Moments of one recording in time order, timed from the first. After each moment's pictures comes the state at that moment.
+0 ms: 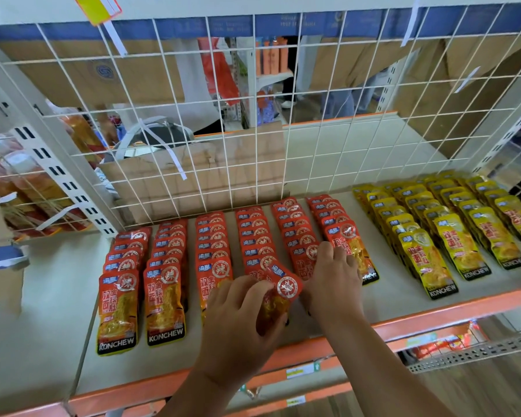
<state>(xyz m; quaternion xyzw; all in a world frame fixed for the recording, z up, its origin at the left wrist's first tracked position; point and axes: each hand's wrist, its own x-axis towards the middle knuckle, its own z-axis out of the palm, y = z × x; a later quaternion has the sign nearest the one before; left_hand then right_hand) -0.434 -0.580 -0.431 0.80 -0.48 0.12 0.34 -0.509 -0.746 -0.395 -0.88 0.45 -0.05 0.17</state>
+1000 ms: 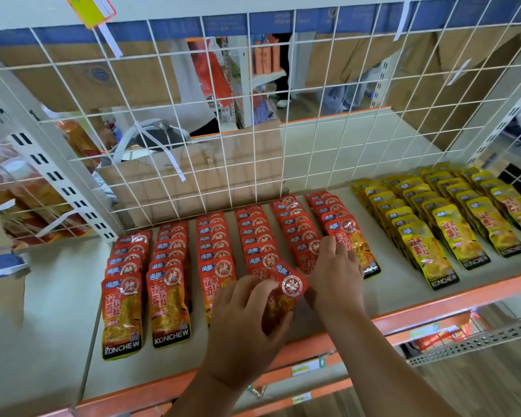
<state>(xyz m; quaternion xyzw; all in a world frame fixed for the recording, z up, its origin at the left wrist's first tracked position) -0.434 -0.578 -0.431 0.79 -0.49 0.12 0.34 -0.503 -0.744 -0.400 -0.85 0.48 -0.08 0.19</state>
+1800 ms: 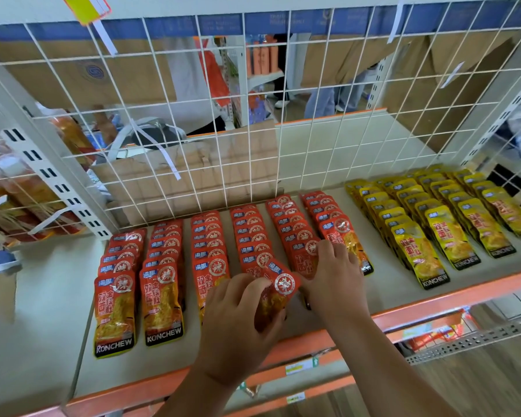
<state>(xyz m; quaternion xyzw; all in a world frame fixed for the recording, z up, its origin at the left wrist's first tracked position) -0.433 -0.578 -0.434 0.80 -0.49 0.12 0.33 -0.522 -0.748 -0.399 -0.87 0.44 -0.09 0.18</state>
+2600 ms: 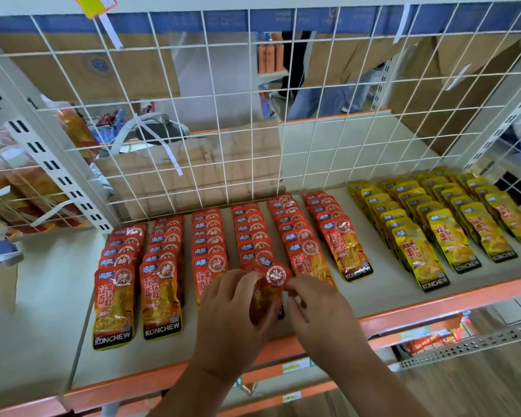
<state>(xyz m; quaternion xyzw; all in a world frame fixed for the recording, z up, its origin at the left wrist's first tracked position) -0.436 -0.580 -0.433 0.82 -0.45 0.13 0.33 -0.552 -0.709 -0.396 -0.92 0.24 -0.15 0.28</state>
